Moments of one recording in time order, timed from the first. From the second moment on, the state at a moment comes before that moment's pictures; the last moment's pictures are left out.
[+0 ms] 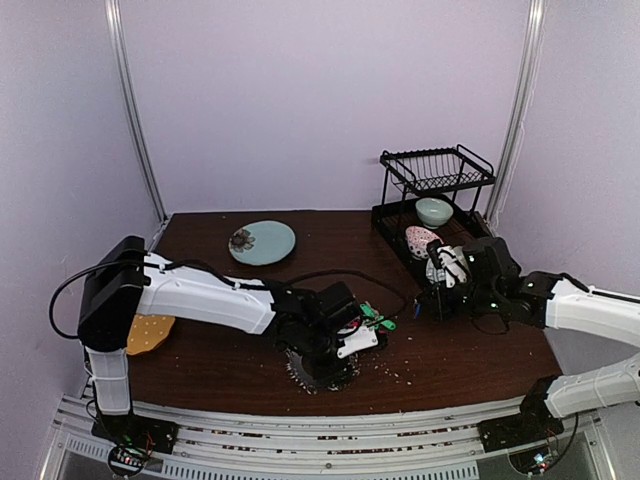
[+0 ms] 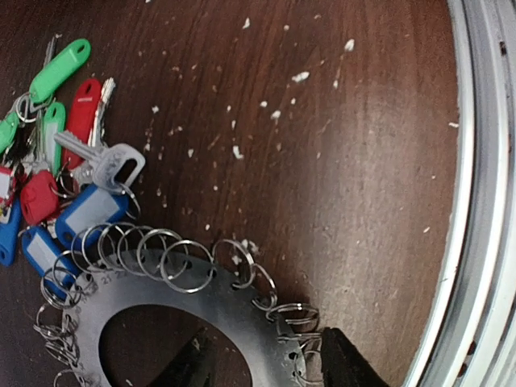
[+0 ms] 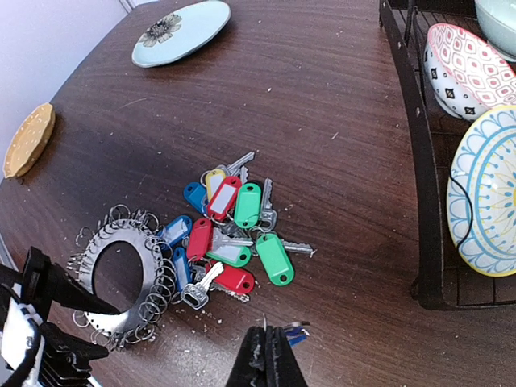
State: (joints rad) left arm -1.19 1.98 1.37 -0.49 0.11 0.18; right arm 0.65 1.09 0.67 -0.26 -0.03 0.30
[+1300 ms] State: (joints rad) left arm -1.26 2.18 1.63 -0.64 -0.18 -0.01; right arm 0.64 1.05 0.59 -0.26 0.01 0.28
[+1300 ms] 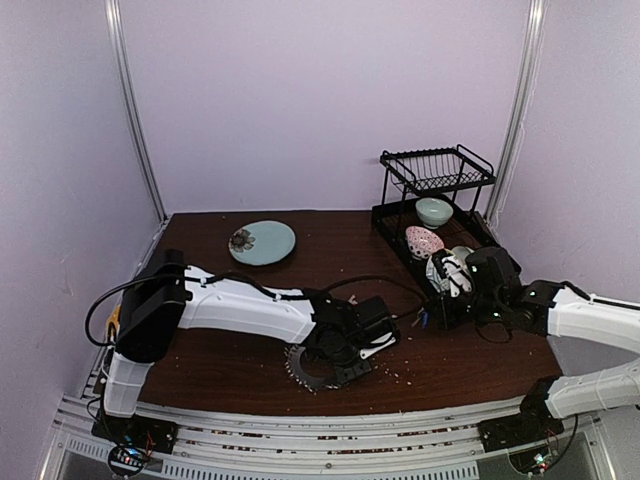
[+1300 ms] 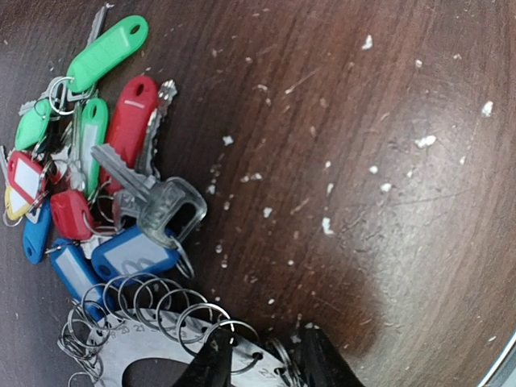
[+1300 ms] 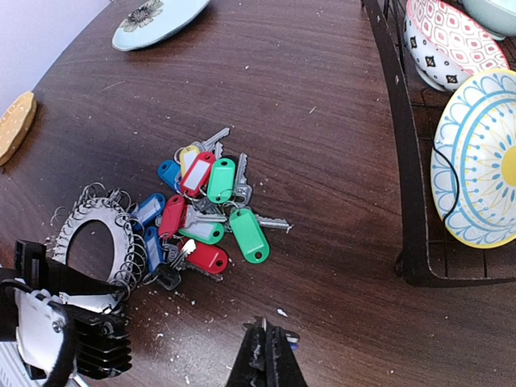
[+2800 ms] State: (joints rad) left arm -1.05 1.53 0.80 0.30 0.26 -0.38; right arm 0.65 1.01 0.64 -0.25 -0.29 0.24
